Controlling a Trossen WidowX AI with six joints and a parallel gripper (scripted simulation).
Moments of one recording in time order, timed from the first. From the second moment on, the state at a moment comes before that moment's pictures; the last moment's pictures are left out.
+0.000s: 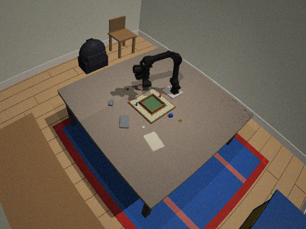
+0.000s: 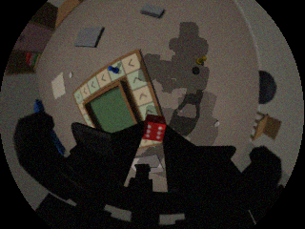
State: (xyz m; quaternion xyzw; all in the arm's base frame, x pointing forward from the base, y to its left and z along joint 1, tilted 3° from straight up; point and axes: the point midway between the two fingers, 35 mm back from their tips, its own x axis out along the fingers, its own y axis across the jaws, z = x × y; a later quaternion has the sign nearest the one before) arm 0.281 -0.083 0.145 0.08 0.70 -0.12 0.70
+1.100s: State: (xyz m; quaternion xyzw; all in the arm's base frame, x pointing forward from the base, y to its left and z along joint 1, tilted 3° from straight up) arm 0.274 0.049 0.113 -0.07 0.66 0.05 0.75
